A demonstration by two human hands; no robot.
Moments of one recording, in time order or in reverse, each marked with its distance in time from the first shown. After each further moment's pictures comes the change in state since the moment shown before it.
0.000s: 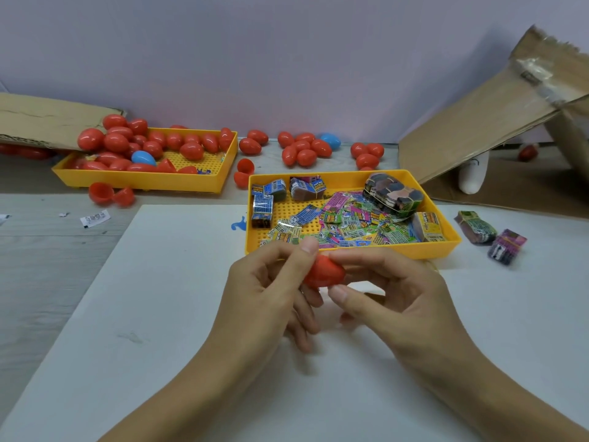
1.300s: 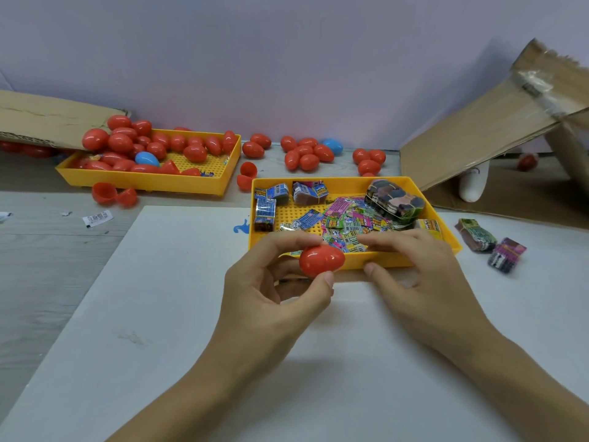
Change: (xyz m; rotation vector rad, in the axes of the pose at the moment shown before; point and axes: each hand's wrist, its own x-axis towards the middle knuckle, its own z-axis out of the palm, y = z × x) left_hand 0.000 -0.007 0.000 0.073 0.045 0.316; right_hand 0.026 0.009 -0.035 -0.833 0.107 -0.235
